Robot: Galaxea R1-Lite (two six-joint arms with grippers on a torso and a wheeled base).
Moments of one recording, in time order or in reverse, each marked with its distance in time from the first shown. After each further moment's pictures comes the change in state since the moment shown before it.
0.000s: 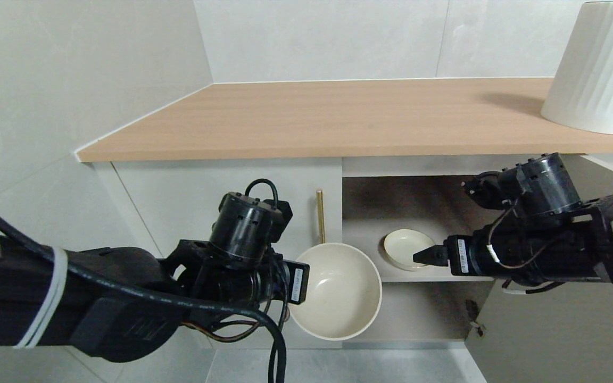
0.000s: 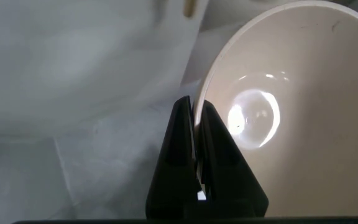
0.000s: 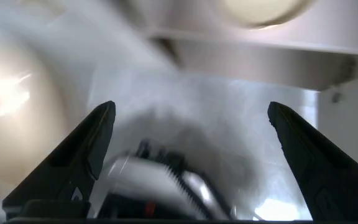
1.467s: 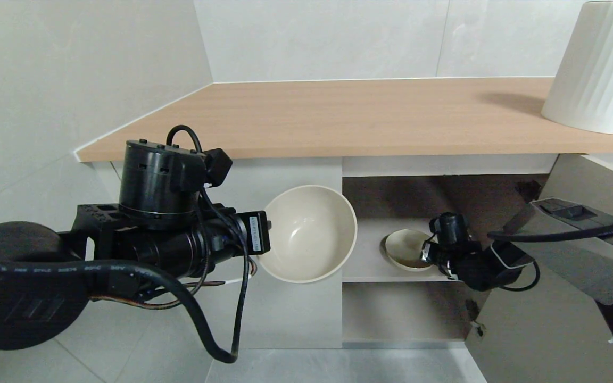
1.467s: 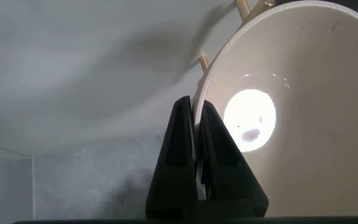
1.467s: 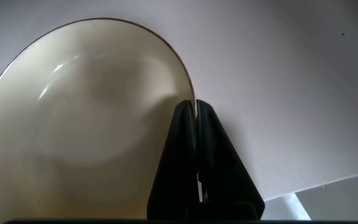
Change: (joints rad) left arm 0.114 -0.187 -0.007 -0.021 -0.044 -0.110; right arm -0.254 0.857 -0.337 -0.612 -0.339 0.076
